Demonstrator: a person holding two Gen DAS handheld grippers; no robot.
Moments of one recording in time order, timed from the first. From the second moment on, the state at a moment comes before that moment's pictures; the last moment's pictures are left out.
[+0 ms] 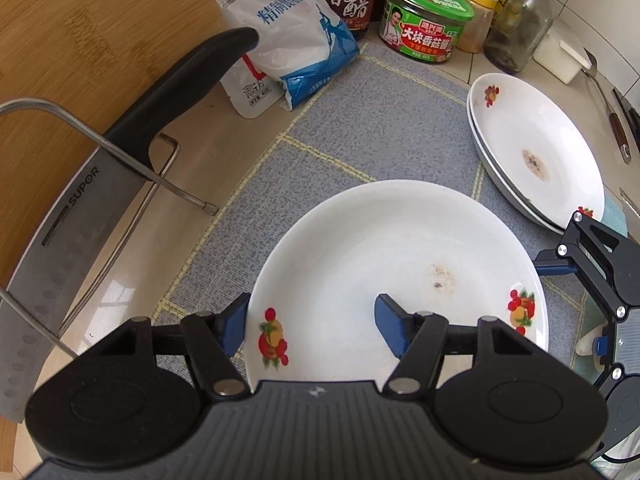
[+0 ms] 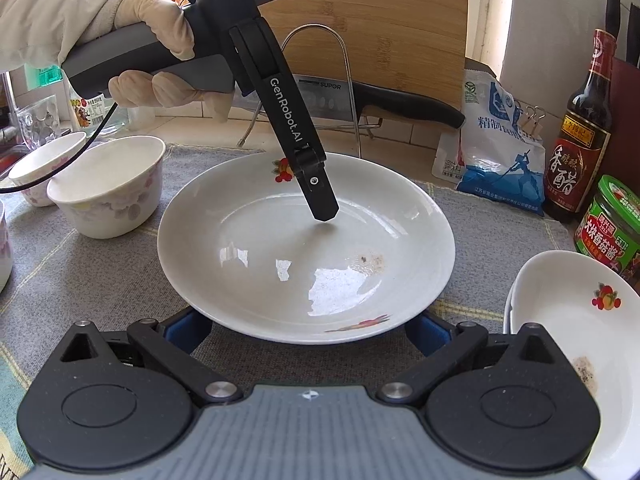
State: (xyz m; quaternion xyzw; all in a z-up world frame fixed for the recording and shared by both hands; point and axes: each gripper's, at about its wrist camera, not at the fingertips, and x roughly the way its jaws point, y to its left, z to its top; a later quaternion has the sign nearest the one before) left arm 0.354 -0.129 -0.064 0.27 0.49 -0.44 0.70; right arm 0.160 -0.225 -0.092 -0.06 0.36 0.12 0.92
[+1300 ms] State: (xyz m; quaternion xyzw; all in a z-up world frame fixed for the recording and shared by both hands) left arm 0.273 -0.184 -0.016 0.27 0.46 -0.43 0.73; right arm 0.090 -0.281 -0.046 -0.07 0.33 0.13 0.93
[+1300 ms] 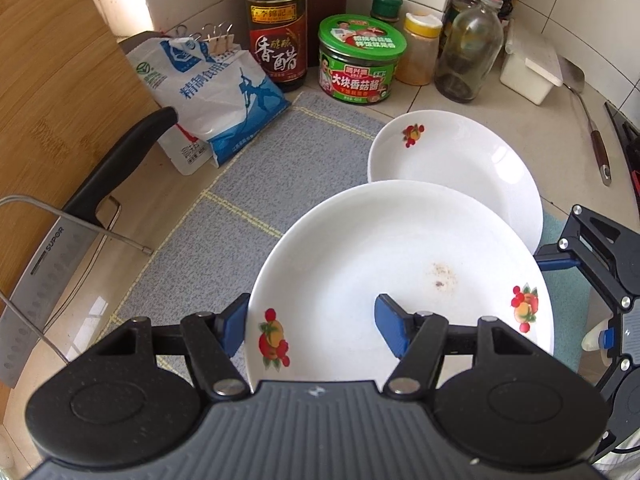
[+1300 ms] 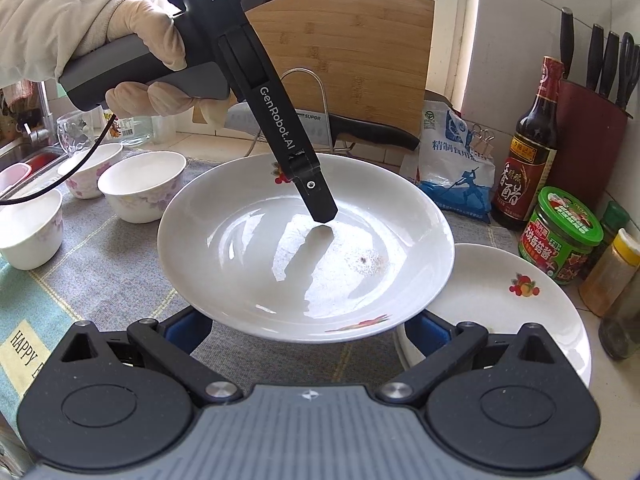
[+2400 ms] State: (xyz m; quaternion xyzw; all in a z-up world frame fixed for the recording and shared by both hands) left arm 0.246 -0.332 -0.046 0.31 0.43 -0.51 0.68; right arm 0.052 -0.389 -0.051 -0.03 0.36 0.04 0.93
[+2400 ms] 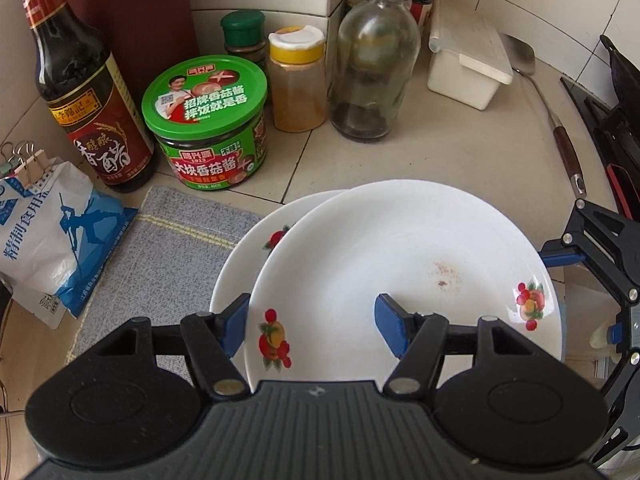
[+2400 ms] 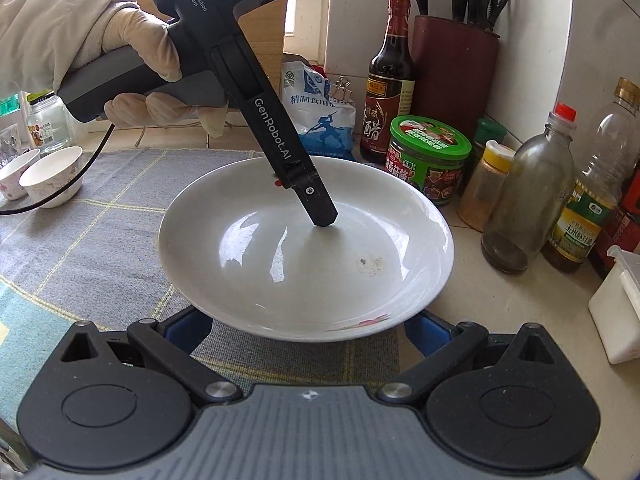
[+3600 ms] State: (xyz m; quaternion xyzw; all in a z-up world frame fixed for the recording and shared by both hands) left arm 0.254 -0.344 -0.060 0.30 0.43 -0.49 0.70; right arm 0.064 -0.394 -0.050 -0.02 0.38 0.05 0.92
